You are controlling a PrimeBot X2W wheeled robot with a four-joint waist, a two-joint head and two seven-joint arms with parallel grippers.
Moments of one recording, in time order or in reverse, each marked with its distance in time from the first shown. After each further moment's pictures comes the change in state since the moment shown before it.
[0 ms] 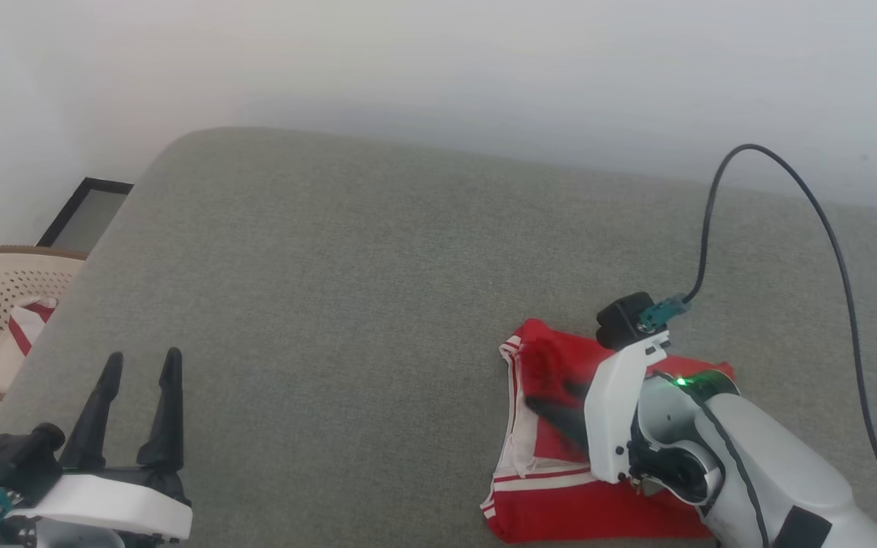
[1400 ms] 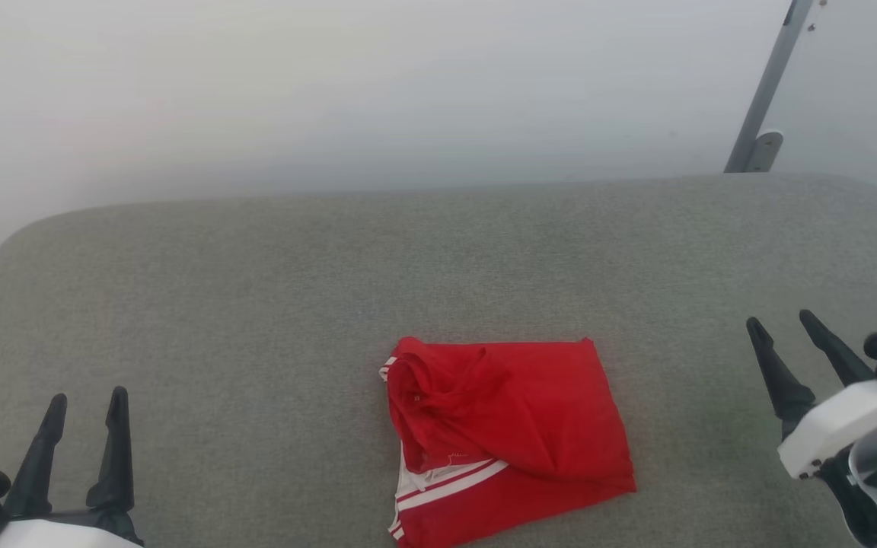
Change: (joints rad) left arm 0.109 0.024 0.101 -0.045 0.018 0.000 0.000; right arm 0.215 -0.212 -0.335 -0.010 -0.192 0.000 -0.673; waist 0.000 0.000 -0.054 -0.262
